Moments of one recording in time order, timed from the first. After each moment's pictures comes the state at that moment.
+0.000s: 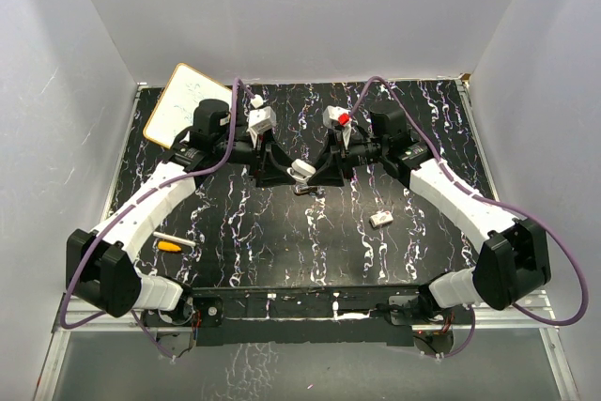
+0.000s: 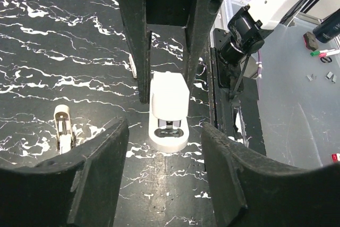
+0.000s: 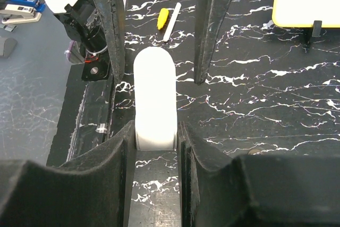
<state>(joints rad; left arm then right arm) -0.43 1.35 1.13 -0.25 1.12 0.15 0.45 1.37 1.10 -0.18 -1.14 -0.23</state>
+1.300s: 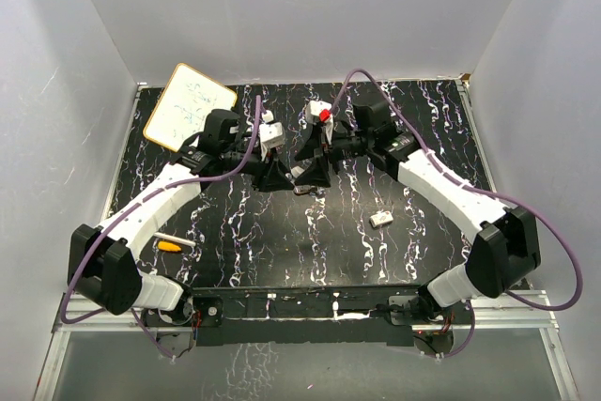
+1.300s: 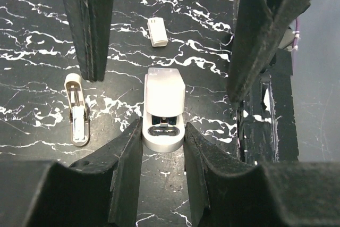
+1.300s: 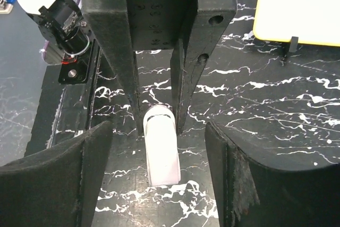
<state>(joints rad) -0.47 1.37 1.10 -0.38 0.97 0.34 0.52 1.44 1.23 -0.24 -1.02 -0.29</state>
